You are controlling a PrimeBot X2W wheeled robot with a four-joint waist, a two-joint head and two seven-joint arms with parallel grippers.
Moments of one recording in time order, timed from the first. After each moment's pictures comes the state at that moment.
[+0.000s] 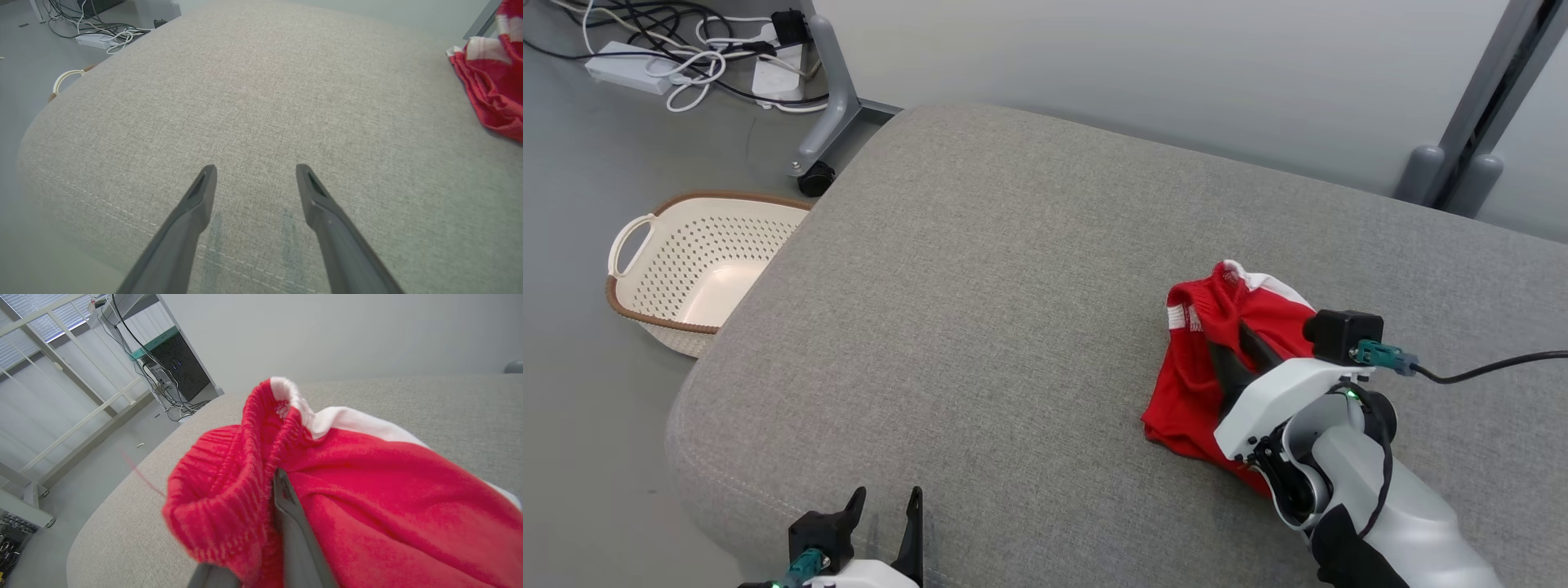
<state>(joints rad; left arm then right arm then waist) -0.13 0.05 -0.30 0.67 -0.34 0.05 -0.26 -0.64 -0.05 0.55 0.95 0.77 0.13 -0.25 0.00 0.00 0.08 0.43</state>
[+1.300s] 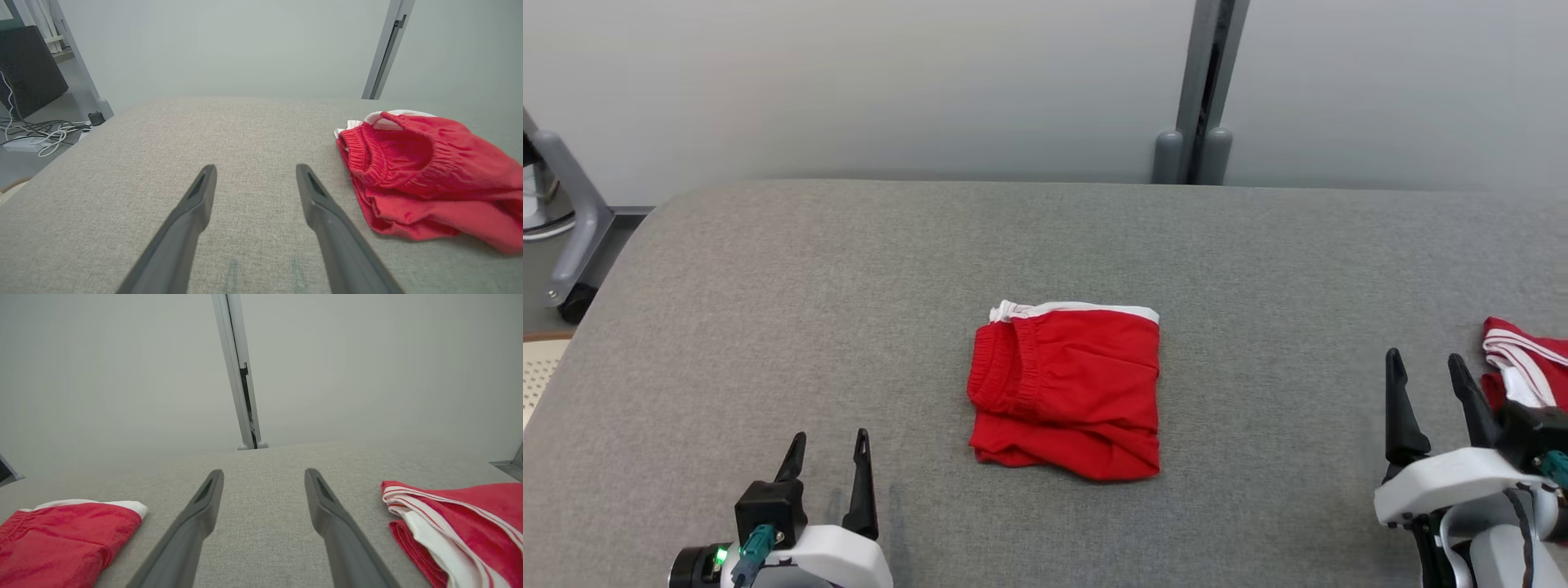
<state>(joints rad) -0.11 0.05 -0.14 0.49 -0.19 0.10 -0.26 -0.25 -0.05 -0.10 0.50 0.19 0.13 -0.26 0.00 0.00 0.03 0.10</state>
